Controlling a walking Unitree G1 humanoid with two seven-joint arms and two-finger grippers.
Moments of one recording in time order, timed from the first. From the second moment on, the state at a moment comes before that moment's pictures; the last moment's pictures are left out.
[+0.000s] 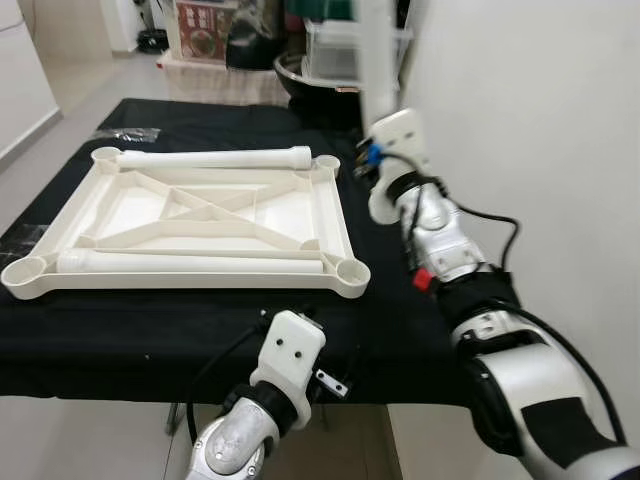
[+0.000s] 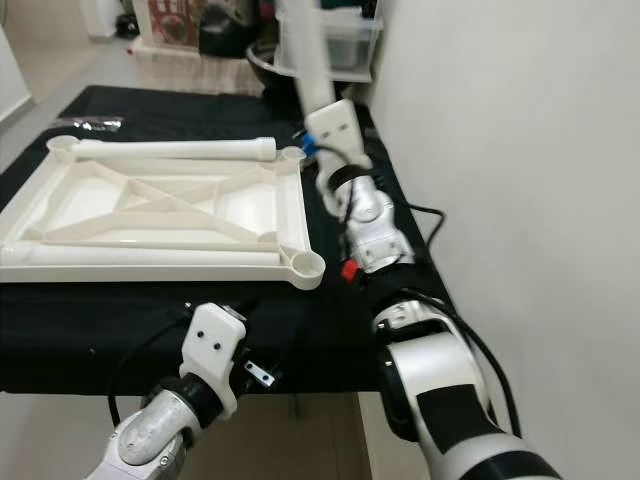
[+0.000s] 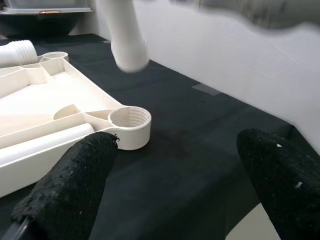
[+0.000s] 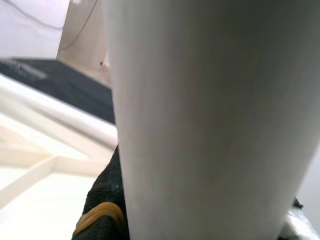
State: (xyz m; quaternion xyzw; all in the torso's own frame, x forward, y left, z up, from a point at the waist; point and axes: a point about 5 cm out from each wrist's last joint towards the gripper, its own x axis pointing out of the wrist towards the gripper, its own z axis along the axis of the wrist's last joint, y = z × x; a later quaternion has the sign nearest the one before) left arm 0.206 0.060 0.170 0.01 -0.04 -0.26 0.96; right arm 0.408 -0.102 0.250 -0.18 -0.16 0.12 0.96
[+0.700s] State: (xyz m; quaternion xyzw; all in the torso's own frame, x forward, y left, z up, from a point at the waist) left arm 0.202 0.082 0.181 0.04 -0.03 -0.23 0.97; right arm 0.411 -0.104 0.240 -0.18 -0.14 0.14 0.96
